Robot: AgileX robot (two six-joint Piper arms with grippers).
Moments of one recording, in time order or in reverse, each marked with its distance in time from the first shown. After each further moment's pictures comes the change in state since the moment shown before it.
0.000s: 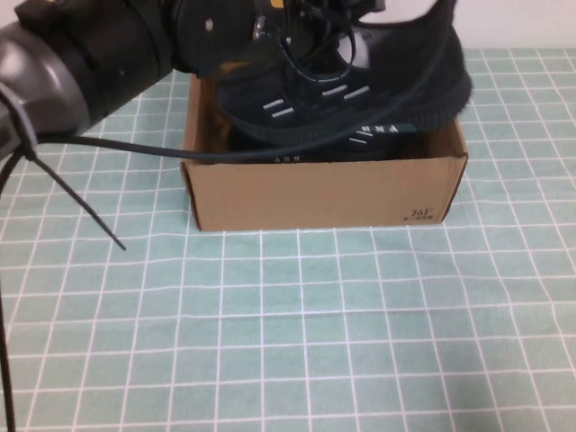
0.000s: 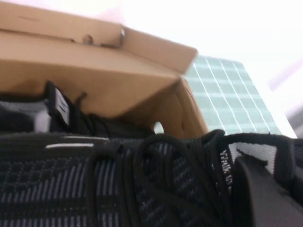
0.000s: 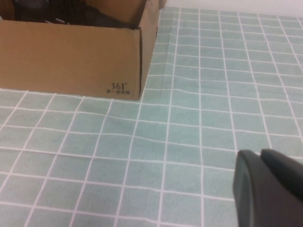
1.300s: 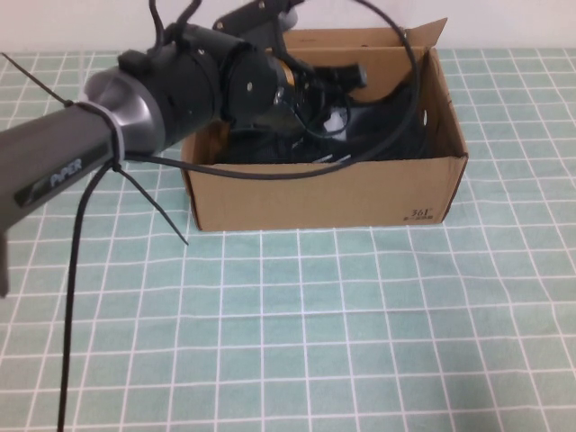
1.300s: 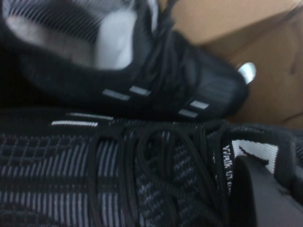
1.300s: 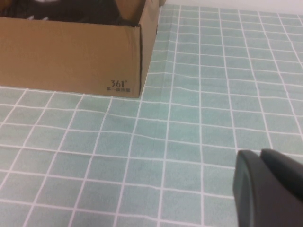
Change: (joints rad) right arm 0.000 0.000 0.000 -0.004 0.000 -0.002; left arm 0.031 0.192 0.000 0.023 0.031 -0.145
